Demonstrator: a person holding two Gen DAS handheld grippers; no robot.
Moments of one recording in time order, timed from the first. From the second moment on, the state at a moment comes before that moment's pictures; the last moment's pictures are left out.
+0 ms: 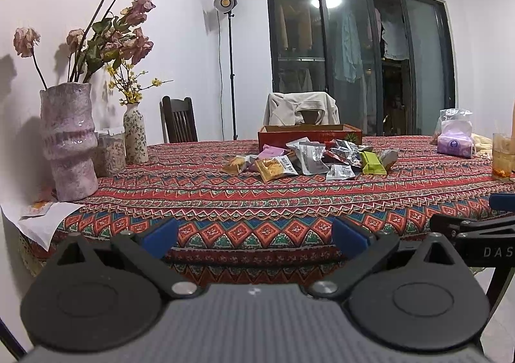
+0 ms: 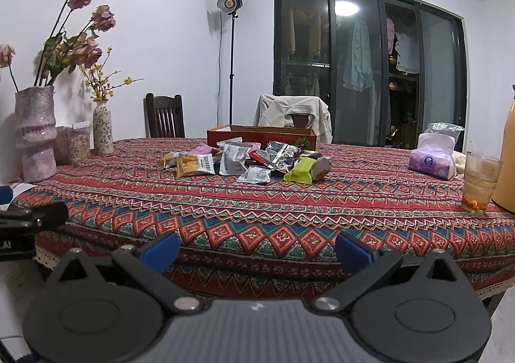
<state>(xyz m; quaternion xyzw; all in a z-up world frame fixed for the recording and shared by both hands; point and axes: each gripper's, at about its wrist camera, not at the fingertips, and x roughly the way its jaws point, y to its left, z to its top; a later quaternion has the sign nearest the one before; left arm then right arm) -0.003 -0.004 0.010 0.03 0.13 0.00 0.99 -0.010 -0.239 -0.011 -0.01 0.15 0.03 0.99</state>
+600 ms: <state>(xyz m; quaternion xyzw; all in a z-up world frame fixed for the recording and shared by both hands) 0.002 -0.007 0.011 0.03 0.13 0.00 0.99 -0.007 -0.239 -0.009 0.00 0.15 0.03 0.99</state>
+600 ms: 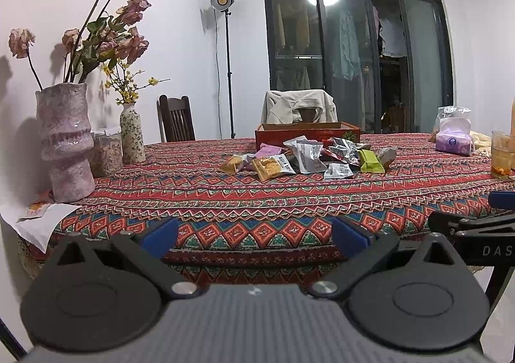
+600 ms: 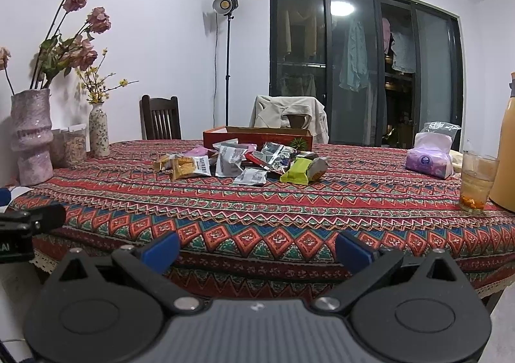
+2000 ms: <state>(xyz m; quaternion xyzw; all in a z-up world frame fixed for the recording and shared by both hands) 0.078 -0.027 0.017 0.05 0.13 -0.03 0.99 0.030 -0.258 0.005 0.00 0.11 0.03 0.99</state>
